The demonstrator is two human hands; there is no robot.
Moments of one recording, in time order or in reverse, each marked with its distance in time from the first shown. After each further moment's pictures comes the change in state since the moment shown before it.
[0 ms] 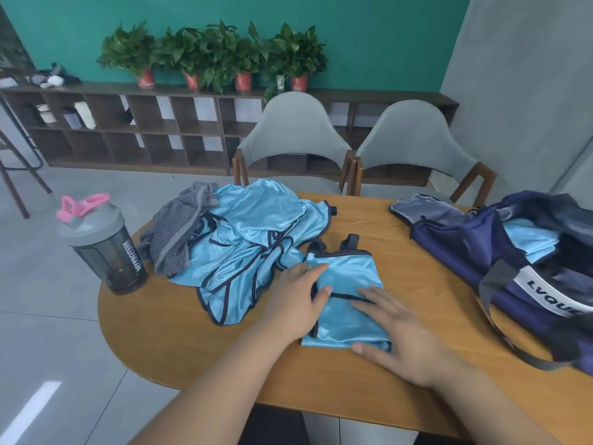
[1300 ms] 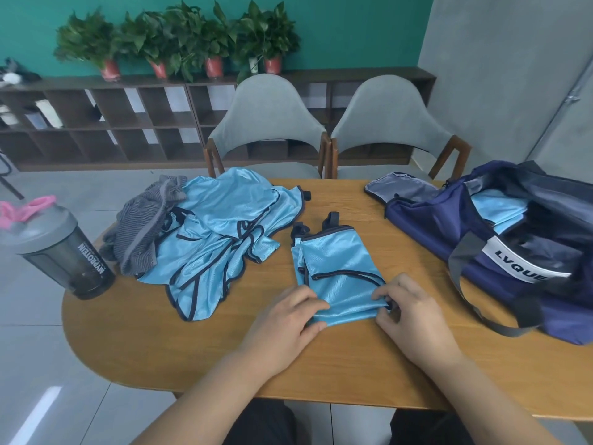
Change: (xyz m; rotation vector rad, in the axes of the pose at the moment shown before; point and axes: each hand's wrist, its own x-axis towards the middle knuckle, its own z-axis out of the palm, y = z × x) left_hand -0.045 0.016 0.032 0.102 0.000 0.408; right_hand -0.039 0.021 -0.010 0.092 0.434 0.211
